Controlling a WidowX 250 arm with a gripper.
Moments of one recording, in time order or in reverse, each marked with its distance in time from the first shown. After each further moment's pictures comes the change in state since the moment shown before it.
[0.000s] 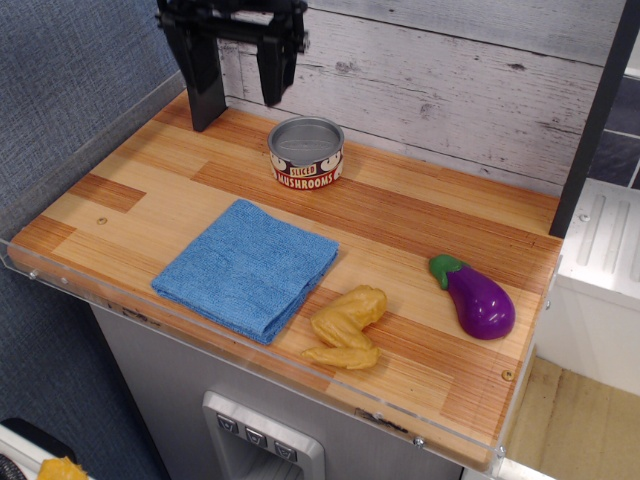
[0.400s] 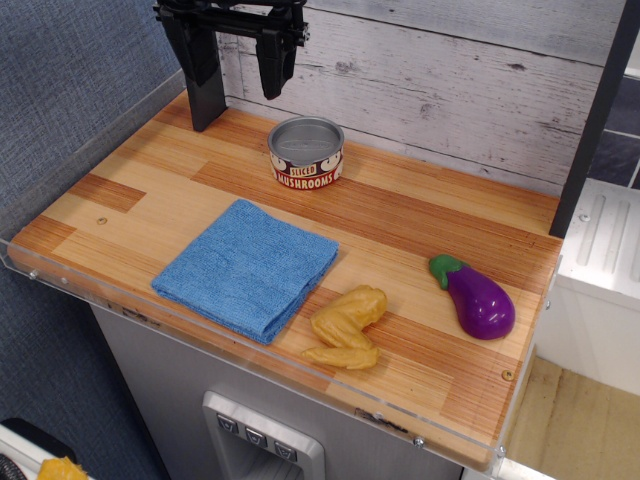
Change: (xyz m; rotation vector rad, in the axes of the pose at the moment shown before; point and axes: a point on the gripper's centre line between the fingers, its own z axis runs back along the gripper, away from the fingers) arm 0.005 0.001 0.010 0.001 -0.034 0.000
